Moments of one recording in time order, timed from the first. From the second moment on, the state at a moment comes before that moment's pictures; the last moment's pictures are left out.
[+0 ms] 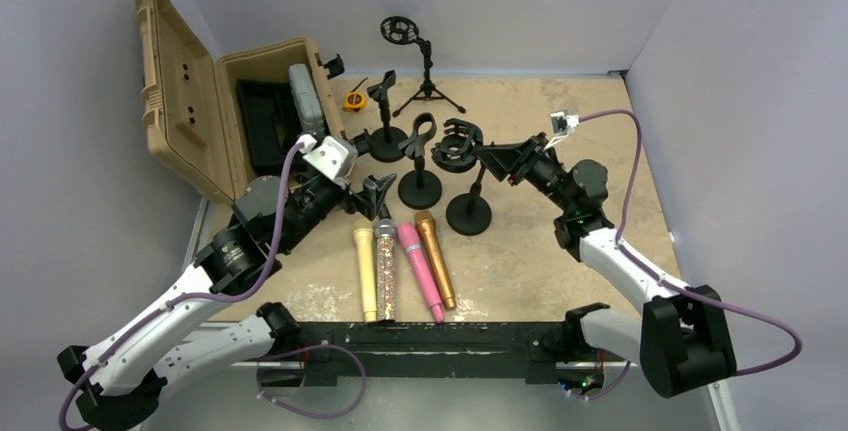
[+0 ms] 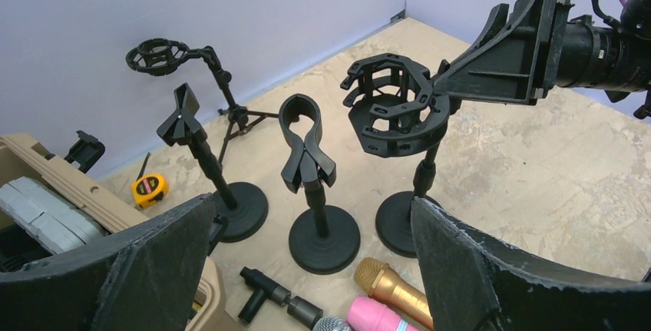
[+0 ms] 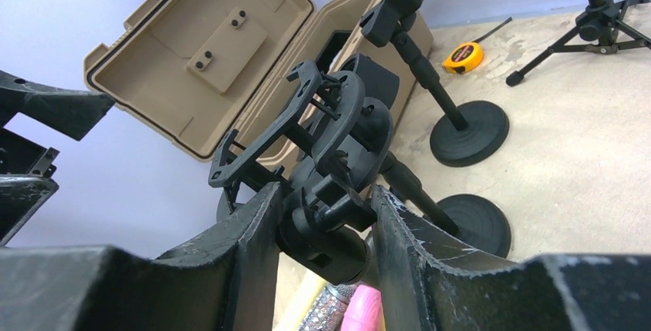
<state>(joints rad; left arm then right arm) -0.84 0.75 0.95 -0.18 -0.18 0.09 0.26 1.15 0.54 0.75 -0.54 0.78</state>
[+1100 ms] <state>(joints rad) -0.85 0.75 0.94 -0.18 -0.19 0.12 0.26 1.19 0.48 0.56 -0.44 0.70</state>
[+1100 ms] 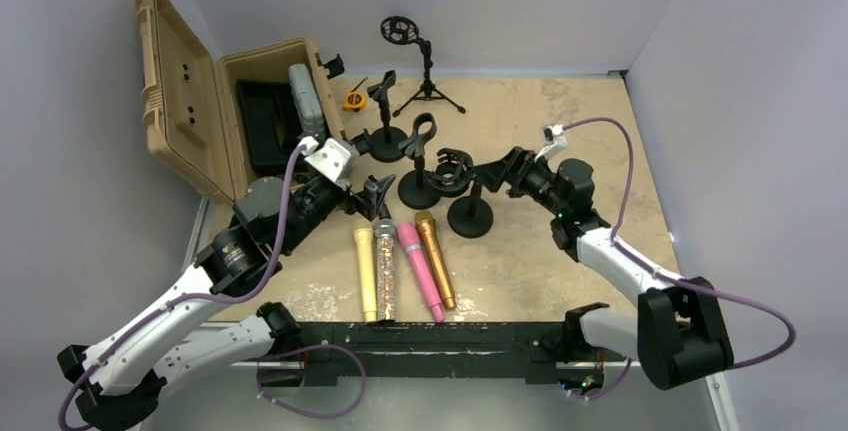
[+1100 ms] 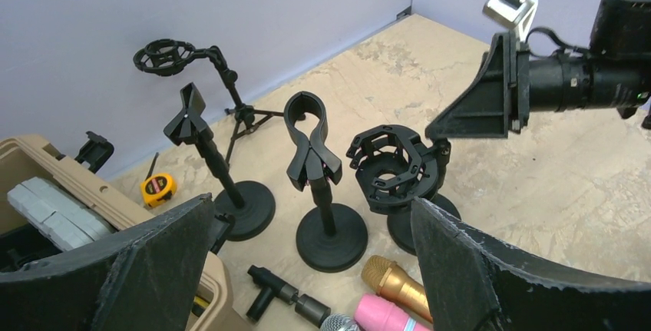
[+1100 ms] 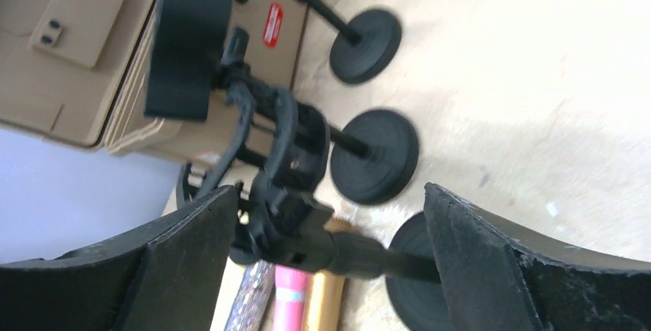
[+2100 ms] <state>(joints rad) -0.85 0.53 1.05 -0.10 -0.38 0.17 0.25 0.59 0.92 0.64 0.11 0.37</state>
